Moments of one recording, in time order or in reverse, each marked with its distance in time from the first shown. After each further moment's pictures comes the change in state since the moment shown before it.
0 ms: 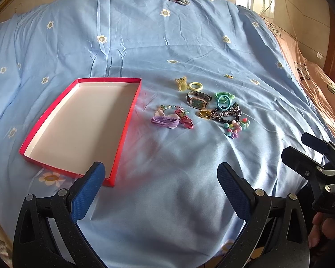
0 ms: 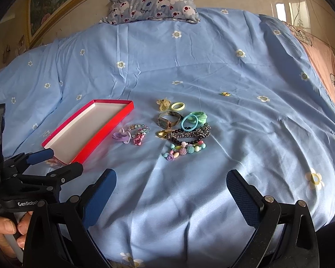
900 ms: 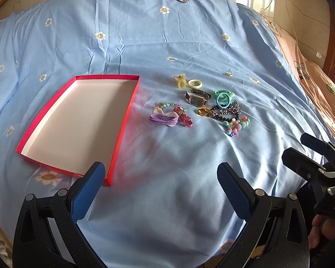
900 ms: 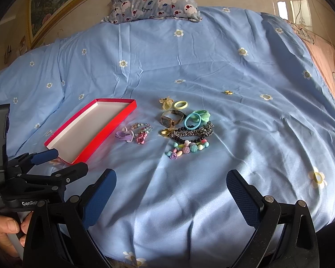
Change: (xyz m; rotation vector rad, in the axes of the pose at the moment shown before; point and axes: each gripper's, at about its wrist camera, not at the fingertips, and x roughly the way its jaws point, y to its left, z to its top) left arm -0.004 -0.006 -0.006 -0.003 0.010 -0.006; right arm 0.001 0.001 0.000 0.001 0.006 0.011
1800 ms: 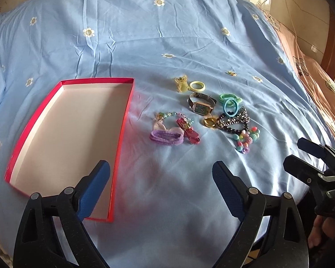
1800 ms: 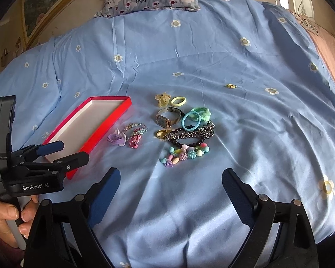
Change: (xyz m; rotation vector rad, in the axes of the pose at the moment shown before) left arm 0.053 0.020 0.049 0.034 0.069 -0.053; right arm 0.031 -0.007 0.018 0.032 0.070 0.018
